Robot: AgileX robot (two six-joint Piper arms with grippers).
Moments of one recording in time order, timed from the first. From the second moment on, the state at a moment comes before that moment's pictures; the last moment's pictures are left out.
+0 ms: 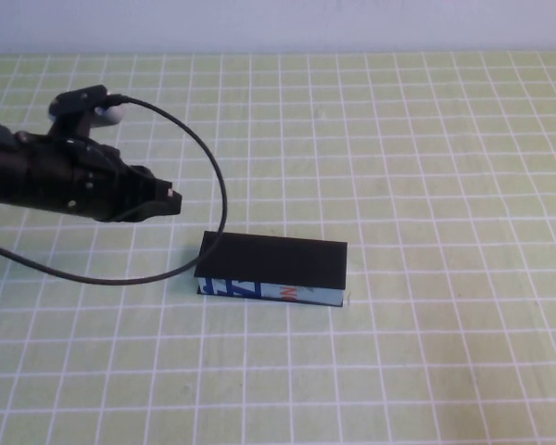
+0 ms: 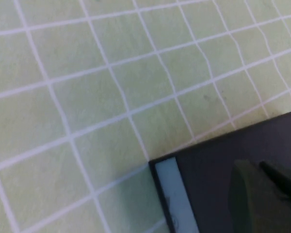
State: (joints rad) right arm -0.01 0.02 -0.05 0.84 0.26 0.01; left arm -0.11 1.71 -1.13 -1.02 0.74 0.93
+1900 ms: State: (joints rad) right arm 0.75 1.82 -1.23 0.29 0.40 -0.88; left arm -0.18 2.15 -1.52 -0.93 0.91 0.89
